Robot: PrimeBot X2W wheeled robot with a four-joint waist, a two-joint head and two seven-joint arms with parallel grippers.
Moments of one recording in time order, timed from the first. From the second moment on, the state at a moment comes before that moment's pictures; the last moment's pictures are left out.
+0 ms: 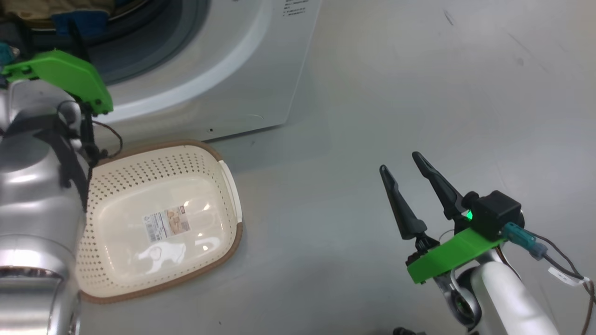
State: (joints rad) left arm -1.22 0.15 -0.14 1.31 -0.24 0.04 -0.23; right arm -0.19 -0.04 0.25 0.15 0.22 0.13 -0.26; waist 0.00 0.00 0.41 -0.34
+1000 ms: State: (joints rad) left arm -0.37 0.05 -0.08 0.57 -0.24 -0.02 -0.25; right arm -0.04 -0.05 0.12 0.16 0.13 0.13 -0.26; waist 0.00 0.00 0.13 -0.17
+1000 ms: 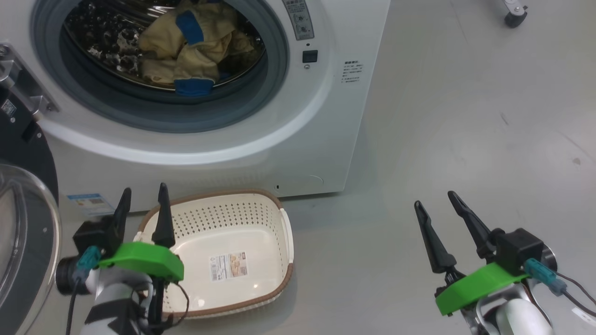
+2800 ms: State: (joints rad) left arm 0.06 0.04 0.06 0.20 -0.27 0.03 -0.25; right arm 0.06 -0.05 0.06 0.13 0.11 0.13 -0.26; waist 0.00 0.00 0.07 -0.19
